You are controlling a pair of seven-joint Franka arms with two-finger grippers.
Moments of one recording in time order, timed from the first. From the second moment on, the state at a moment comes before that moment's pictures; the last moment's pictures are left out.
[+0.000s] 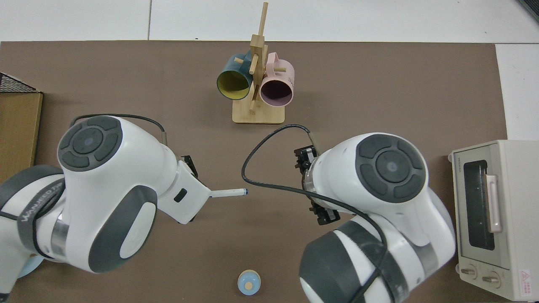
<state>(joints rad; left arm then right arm) -0.07 -0.05 -0.34 -1.92 -0.19 1.77 1.12 0.22 0.02 0.32 -1.81 0.09 1.86 1.79</state>
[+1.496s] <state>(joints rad) -0.06 0.09 0.14 -1.55 0.73 1.57 1.37 0.16 -0.15 -0.21 -1.81 0.02 1.67 0.14</state>
